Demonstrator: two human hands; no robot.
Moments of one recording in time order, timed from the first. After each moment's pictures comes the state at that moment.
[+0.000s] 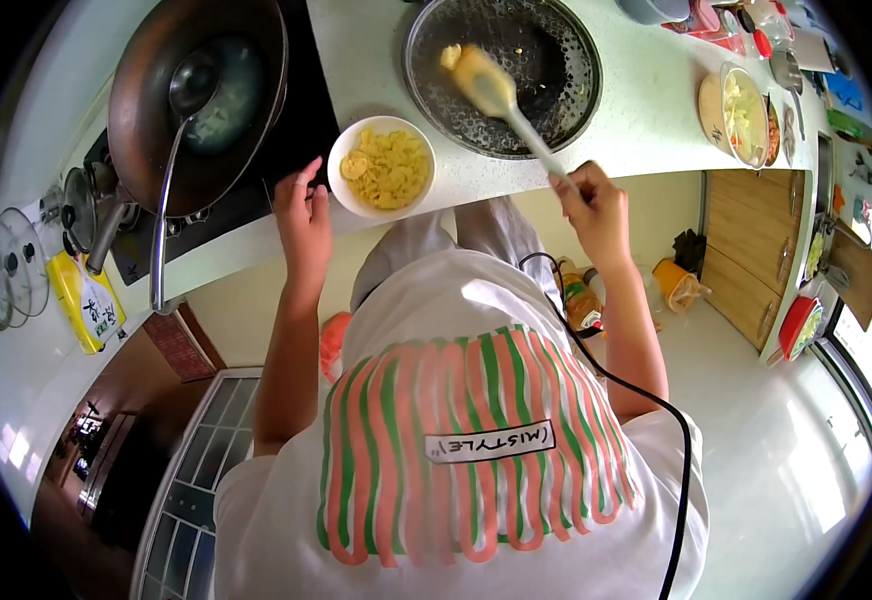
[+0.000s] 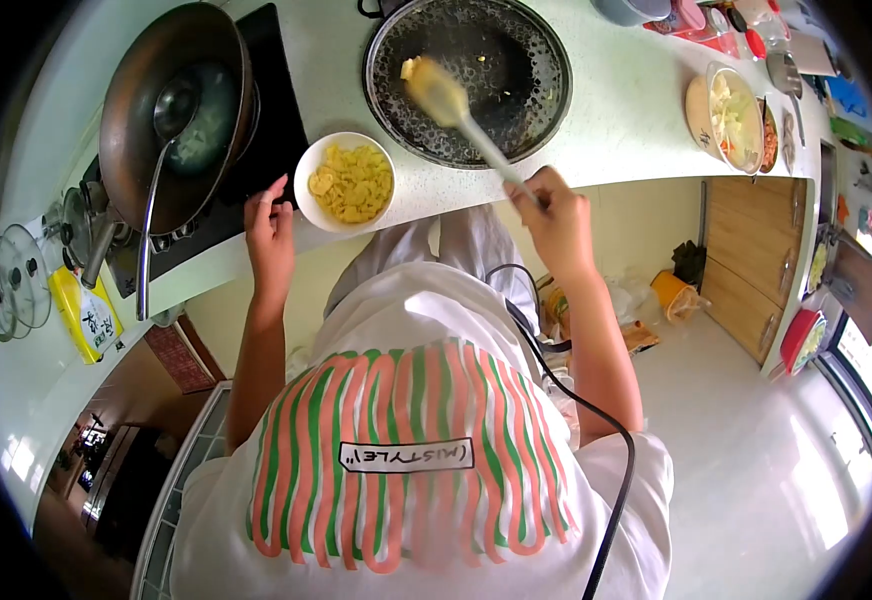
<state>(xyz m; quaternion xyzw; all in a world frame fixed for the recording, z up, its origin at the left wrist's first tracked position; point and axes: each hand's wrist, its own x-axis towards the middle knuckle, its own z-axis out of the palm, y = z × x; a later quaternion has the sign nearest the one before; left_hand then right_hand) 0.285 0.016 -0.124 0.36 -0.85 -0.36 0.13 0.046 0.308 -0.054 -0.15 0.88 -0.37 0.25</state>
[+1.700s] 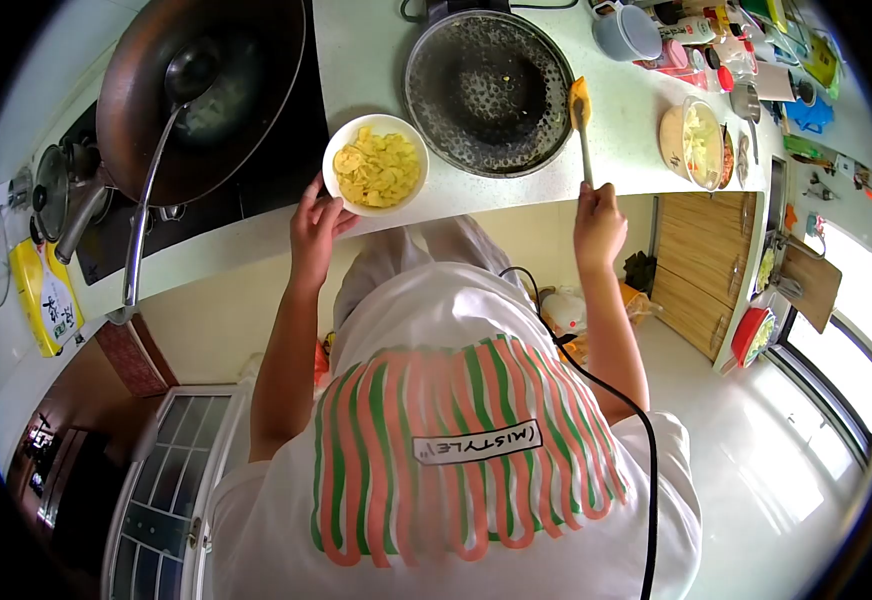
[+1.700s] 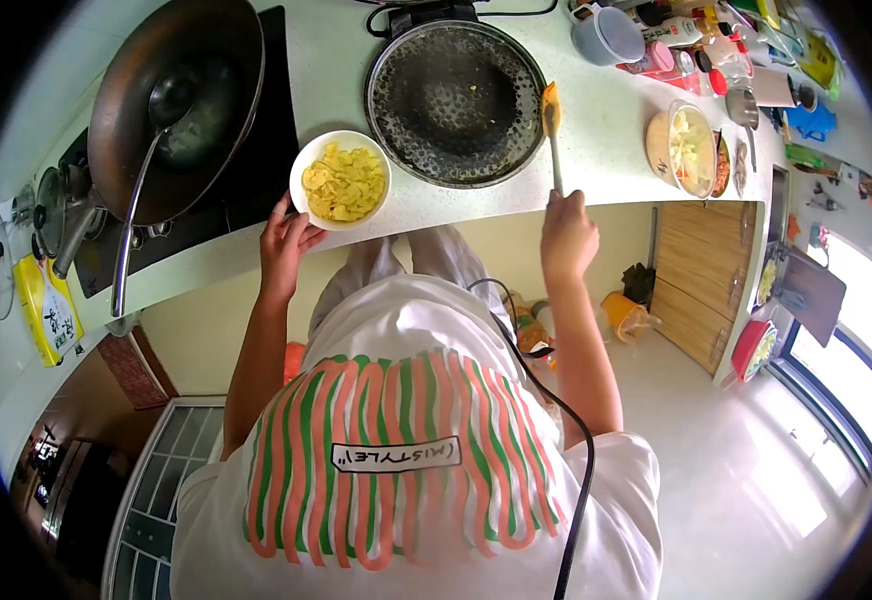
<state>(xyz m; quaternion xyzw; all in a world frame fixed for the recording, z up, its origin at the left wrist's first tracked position) 0.287 0.041 -0.153 0.41 -0.46 -0.78 0.12 0.023 0.338 -0.076 -0.13 0.99 -0.08 0.01</state>
